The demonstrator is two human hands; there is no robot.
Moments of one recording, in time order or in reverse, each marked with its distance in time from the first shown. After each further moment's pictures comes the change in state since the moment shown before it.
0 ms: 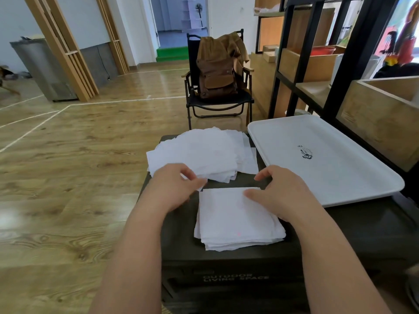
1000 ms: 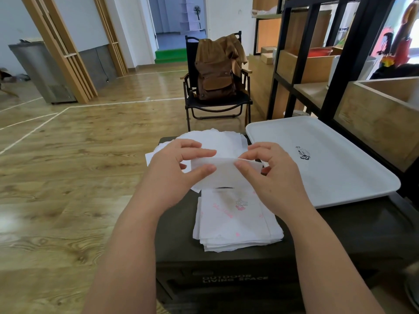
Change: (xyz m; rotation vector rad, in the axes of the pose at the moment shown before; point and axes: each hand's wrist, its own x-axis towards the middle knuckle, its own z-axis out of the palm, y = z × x) left_hand -0.020 0.023 -0.020 -0.140 0.086 0.490; right_hand -0.004 -0.018 0.002 0.342 0.258 -0.417
